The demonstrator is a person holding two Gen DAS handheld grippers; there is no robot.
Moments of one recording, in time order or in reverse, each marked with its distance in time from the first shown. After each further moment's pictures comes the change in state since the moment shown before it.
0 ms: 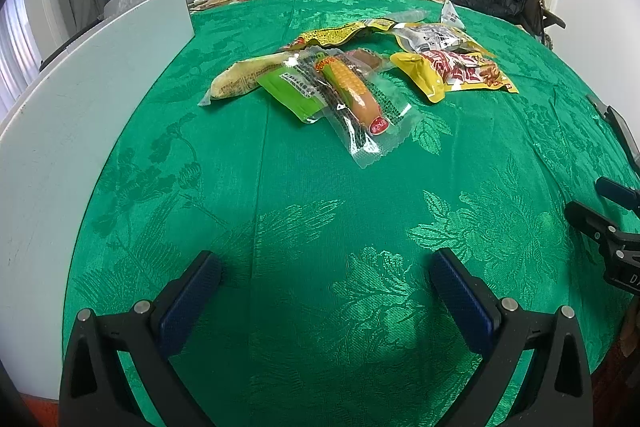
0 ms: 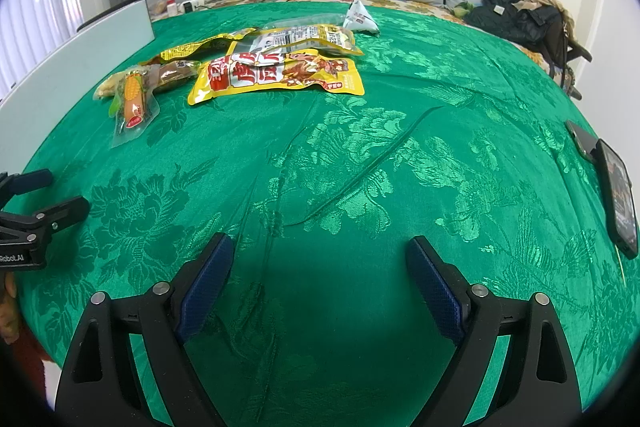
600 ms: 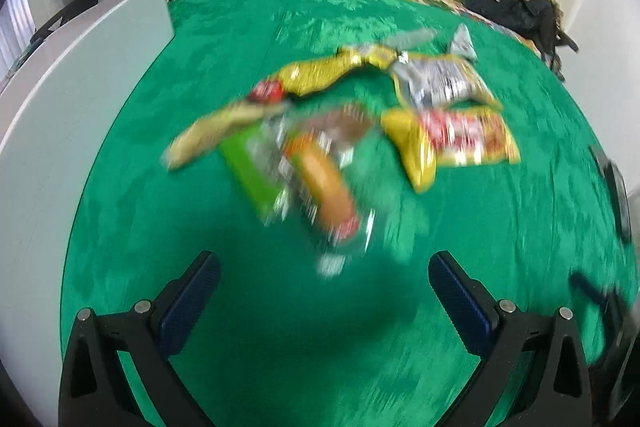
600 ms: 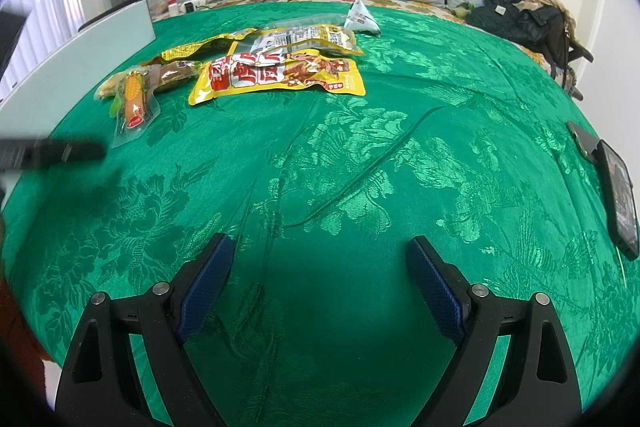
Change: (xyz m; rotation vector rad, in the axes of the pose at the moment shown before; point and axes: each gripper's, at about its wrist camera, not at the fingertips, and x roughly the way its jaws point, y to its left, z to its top) left arm 0.022 -0.014 0.085 -0.114 0.096 -0.052; right arm 0.000 0.000 0.000 -0.003 -0.002 0.002
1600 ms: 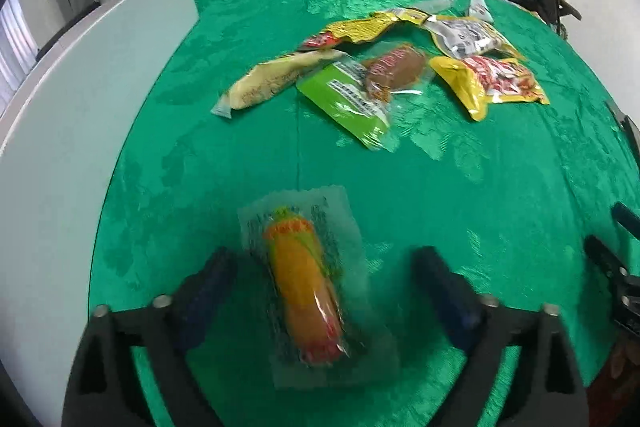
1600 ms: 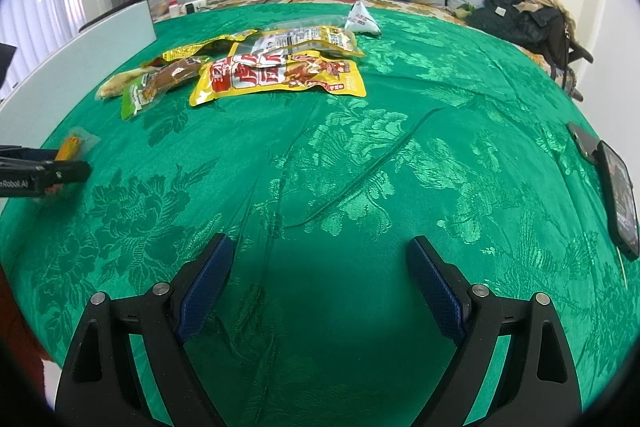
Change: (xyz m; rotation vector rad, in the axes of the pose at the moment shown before) left arm 0.004 0.042 -0.052 0.090 0.000 0.067; right arm 0.000 0.003 -0.001 -0.002 -0.006 0.000
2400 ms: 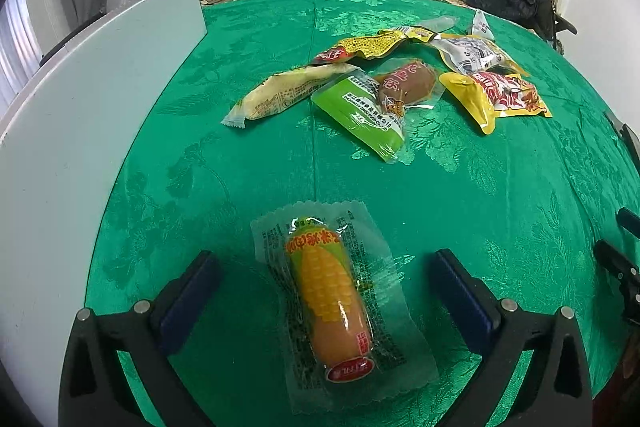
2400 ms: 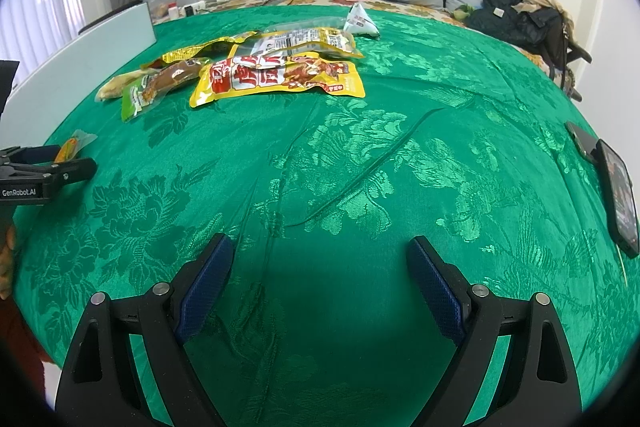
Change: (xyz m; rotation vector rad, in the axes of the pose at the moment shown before) left arm 0.004 0.010 -0.006 0.005 -0.085 -0.009; right arm -0.001 0.000 -0.001 0.000 -0.003 -0.001
